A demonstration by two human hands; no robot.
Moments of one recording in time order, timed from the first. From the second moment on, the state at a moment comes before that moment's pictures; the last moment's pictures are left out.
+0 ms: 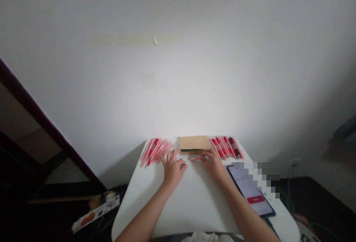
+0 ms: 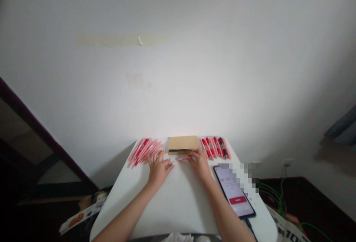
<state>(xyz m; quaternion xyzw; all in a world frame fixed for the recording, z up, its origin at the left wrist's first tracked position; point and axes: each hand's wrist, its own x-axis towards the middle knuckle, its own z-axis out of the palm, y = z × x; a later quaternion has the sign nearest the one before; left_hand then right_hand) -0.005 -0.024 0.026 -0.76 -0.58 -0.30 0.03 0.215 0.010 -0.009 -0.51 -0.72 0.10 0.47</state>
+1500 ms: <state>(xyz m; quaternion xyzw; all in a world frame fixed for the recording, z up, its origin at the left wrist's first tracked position) -0.023 -0.024 0.038 -0.71 -0.63 -0.31 0.03 0.188 -0.005 0.004 -0.49 -0.78 0.09 0.37</state>
